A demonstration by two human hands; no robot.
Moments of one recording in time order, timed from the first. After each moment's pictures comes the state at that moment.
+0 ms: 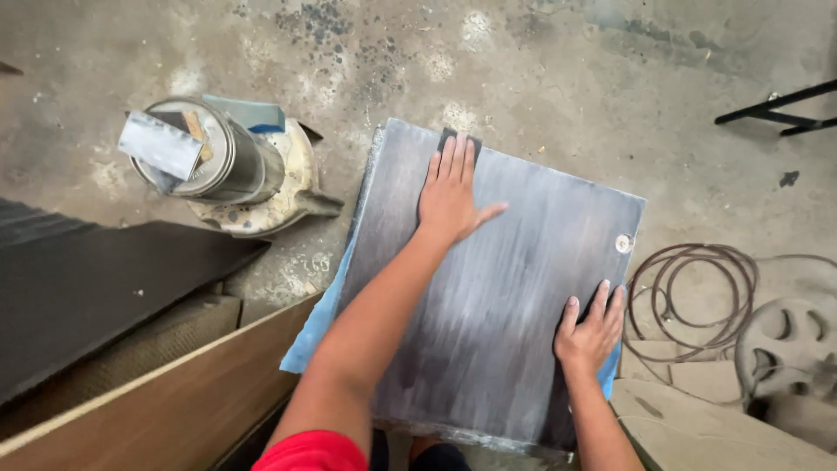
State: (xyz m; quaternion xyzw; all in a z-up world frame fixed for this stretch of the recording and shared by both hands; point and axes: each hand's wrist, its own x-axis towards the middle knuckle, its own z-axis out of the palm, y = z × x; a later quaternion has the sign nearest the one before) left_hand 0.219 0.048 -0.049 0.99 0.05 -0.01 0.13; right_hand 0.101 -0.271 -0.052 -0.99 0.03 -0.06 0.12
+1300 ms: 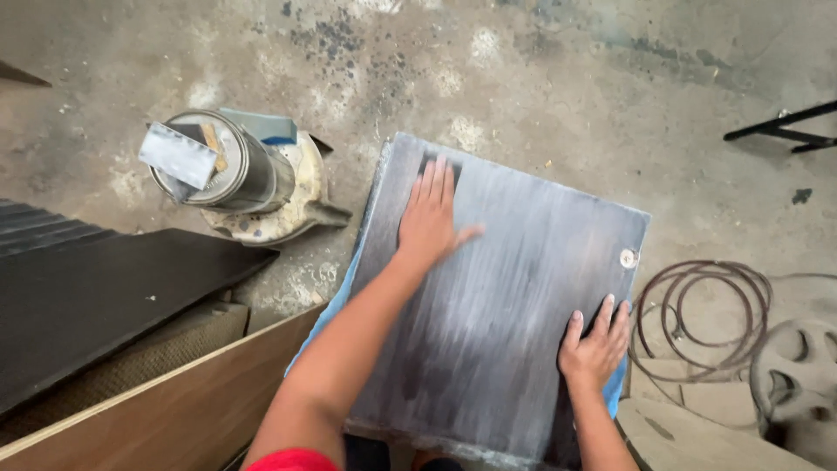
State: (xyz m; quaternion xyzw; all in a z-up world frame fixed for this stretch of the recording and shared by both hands) left_hand 0.190 0.079 -0.054 0.99 0.04 -0.01 0.15; right_hand 0.100 -0.273 -0.052 -0.99 0.02 -0.07 0.12
